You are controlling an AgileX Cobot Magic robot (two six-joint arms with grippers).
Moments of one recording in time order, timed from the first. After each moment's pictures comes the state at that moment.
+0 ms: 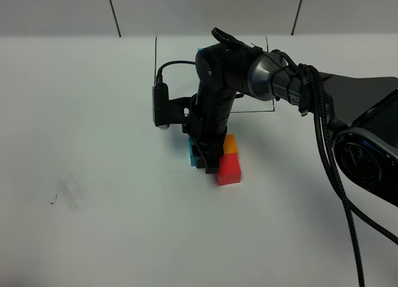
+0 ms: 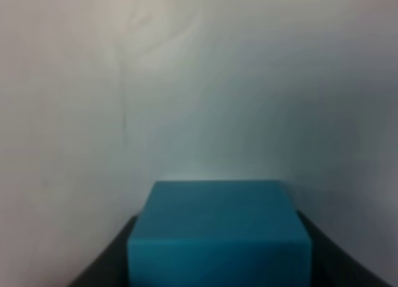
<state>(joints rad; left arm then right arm) 0.03 -0.01 -0.51 0.06 1.06 0.17 0.66 2.37 -1.84 0.16 1.01 -1.05</state>
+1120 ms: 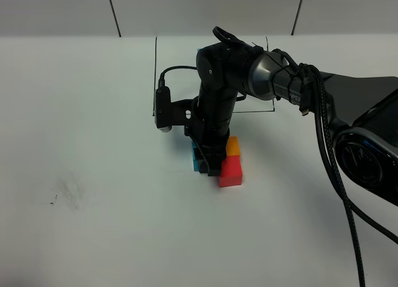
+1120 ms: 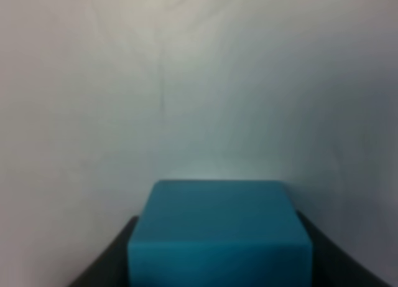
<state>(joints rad) 0.03 -0.01 -0.51 0.06 1.06 0.17 0.66 2.37 -1.84 0.18 1.06 -1.05</state>
